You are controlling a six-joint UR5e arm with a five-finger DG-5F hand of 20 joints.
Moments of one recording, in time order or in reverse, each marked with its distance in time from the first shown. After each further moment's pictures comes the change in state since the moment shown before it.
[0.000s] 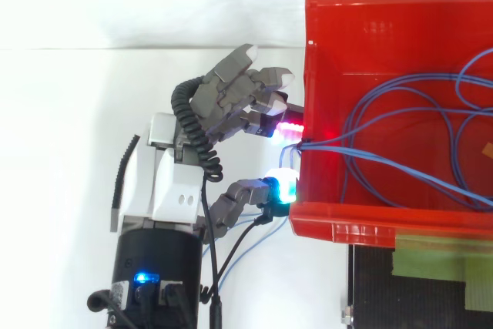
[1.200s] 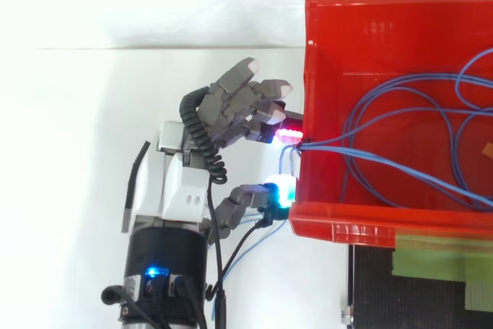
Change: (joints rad) arm 0.003 -0.039 0.002 -0.008 -0.006 -0.001
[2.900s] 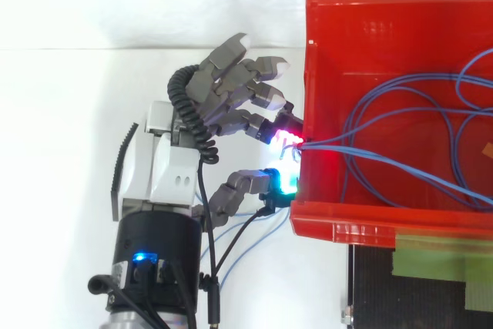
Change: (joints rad) arm -0.003 -0.003 0.082 -0.087 -0.009 -0.053
